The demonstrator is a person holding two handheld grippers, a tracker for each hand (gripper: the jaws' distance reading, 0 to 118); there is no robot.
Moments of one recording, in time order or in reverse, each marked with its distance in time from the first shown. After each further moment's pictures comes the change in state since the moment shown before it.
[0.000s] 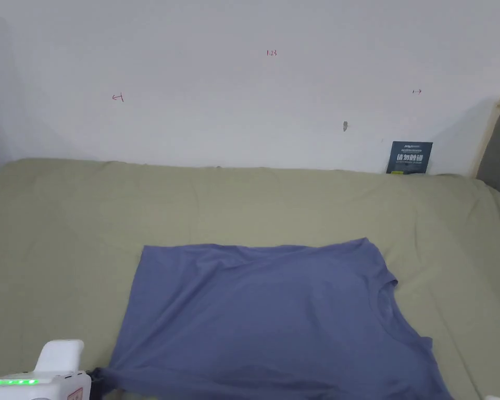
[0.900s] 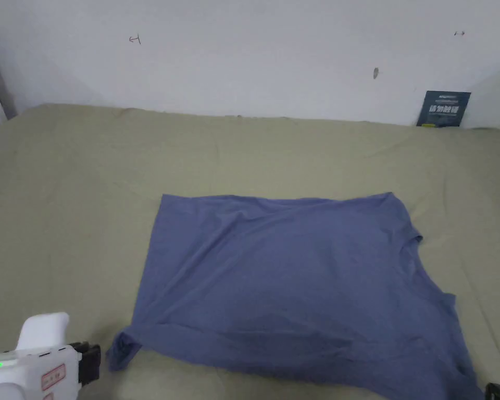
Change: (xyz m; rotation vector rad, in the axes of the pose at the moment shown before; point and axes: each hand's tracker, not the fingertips) left arm -0.016 -0.038 0.042 -0.005 -0.081 0.103; right arm 0.020 0.006 0.024 0.007 0.035 0.065
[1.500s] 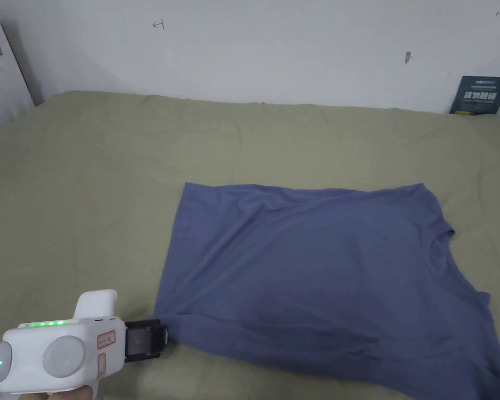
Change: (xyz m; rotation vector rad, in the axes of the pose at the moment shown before) left arm -0.003 0.024 -0.060 -0.098 0.004 0.048; right arm -0.012 0.006 -0.004 -0.042 0.045 0.037
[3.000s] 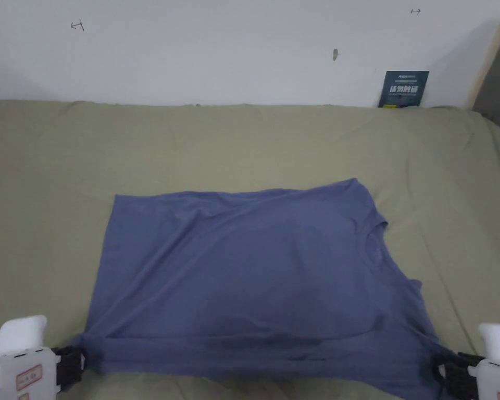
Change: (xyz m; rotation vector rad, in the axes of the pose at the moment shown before) left arm 0.021 0.010 0.010 0.026 -0.025 -0.053; right arm 0.024 0.035 -0.028 -0.086 0.120 0.016
